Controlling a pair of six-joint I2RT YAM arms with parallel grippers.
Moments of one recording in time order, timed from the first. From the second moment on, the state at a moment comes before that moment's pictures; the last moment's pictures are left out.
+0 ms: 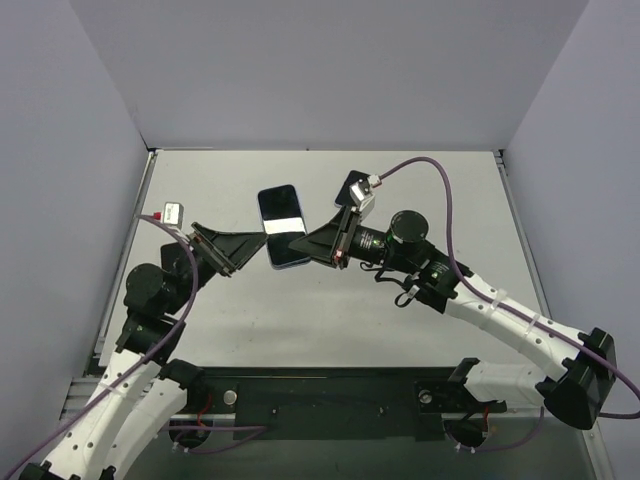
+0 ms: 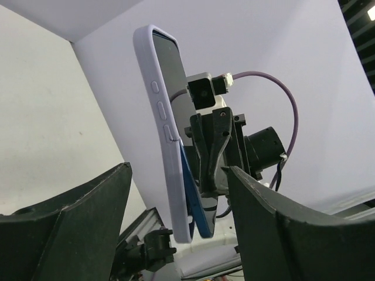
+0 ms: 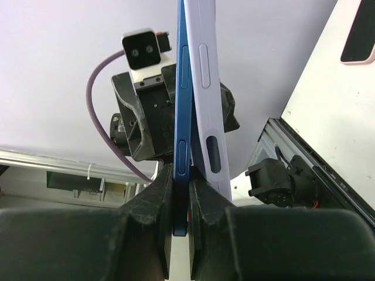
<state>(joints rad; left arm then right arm) -0.39 0.60 0.61 0.26 0.39 -1.29 0.85 1.17 0.96 0.24 -0.38 1.31</state>
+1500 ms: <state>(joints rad) -0.56 0.66 0.48 0.46 0.39 -1.27 0.76 1.08 0.84 0.29 -0.38 1.39</state>
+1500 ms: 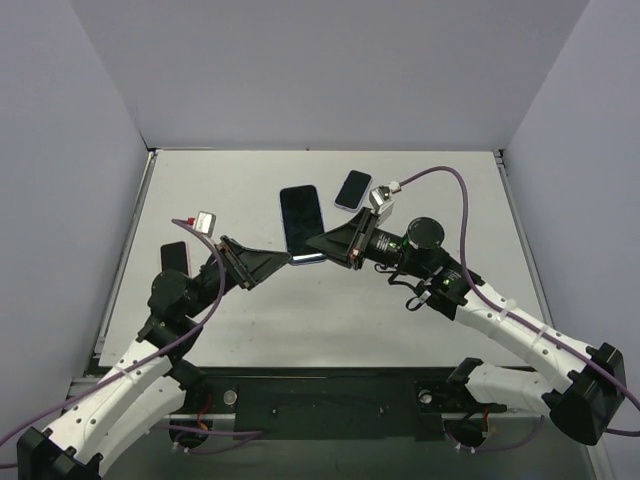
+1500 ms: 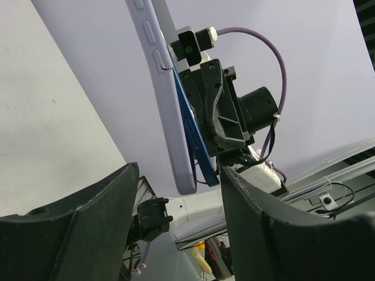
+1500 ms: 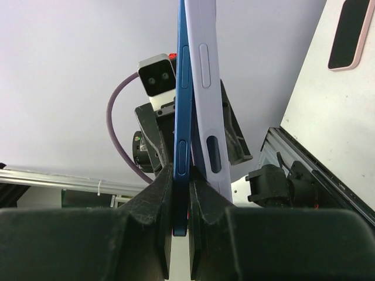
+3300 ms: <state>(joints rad) -0.55 0.76 0.70 0.13 0.38 -1.11 0.79 0.96 0.81 0.17 -0.34 1.30</state>
